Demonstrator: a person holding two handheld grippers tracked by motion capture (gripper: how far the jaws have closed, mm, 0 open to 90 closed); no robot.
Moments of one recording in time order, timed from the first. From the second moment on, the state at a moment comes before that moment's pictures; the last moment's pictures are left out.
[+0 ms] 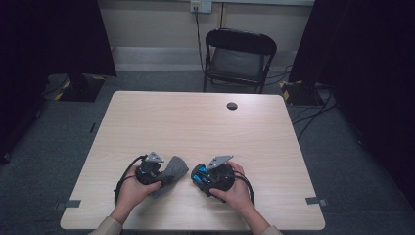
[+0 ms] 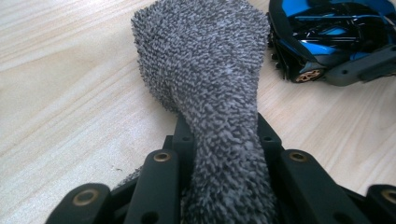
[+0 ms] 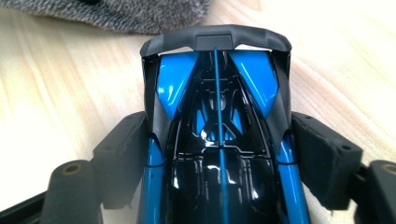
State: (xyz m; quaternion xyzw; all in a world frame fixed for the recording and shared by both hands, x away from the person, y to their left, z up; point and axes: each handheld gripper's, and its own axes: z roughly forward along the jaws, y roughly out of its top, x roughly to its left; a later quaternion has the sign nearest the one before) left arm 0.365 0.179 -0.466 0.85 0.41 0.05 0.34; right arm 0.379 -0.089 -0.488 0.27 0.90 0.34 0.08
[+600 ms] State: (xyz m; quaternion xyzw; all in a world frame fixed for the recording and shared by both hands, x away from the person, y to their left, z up) left arm 0.362 0.177 -0.468 0.85 0.41 0.05 0.34; right arm 0.366 -0.104 -0.489 0.27 0.90 0.33 0.10
